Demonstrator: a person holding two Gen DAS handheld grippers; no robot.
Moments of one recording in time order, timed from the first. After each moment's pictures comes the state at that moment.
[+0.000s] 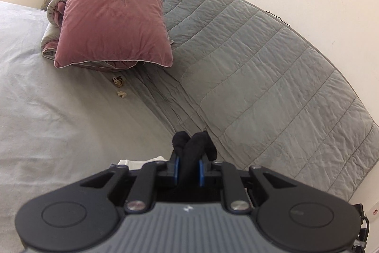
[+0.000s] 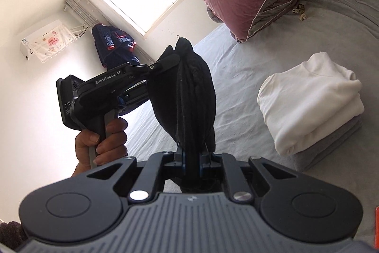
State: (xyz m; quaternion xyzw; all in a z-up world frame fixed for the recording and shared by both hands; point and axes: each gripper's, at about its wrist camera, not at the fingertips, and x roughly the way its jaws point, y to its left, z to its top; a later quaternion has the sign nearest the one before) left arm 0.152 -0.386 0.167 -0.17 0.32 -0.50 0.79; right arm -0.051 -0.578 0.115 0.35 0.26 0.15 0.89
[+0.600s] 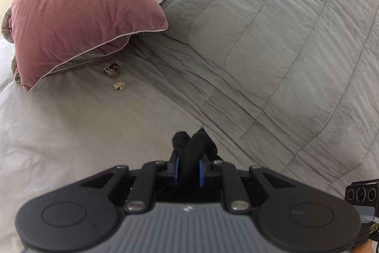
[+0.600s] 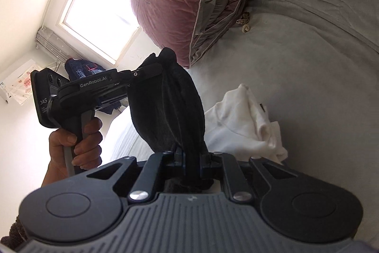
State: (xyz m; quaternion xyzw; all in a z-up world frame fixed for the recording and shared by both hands) left arm 0.221 -0.565 0.123 0.03 0.36 -0.48 0.80; right arm -0.010 -0.712 0.049 0.40 0.26 0.07 0.87
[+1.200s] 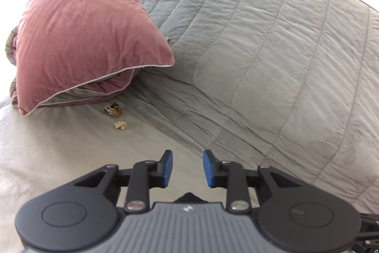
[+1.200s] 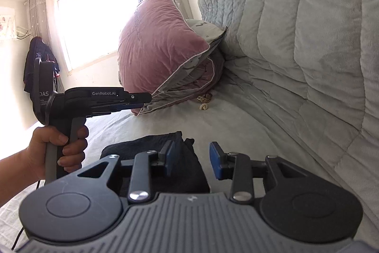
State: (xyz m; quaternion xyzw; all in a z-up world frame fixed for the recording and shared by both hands) left arm 0.228 -0.543 0.082 -0.04 0.23 -0.50 0.83; right arm -0.048 -0.655 0.068 0.14 0.13 -0.09 0.98
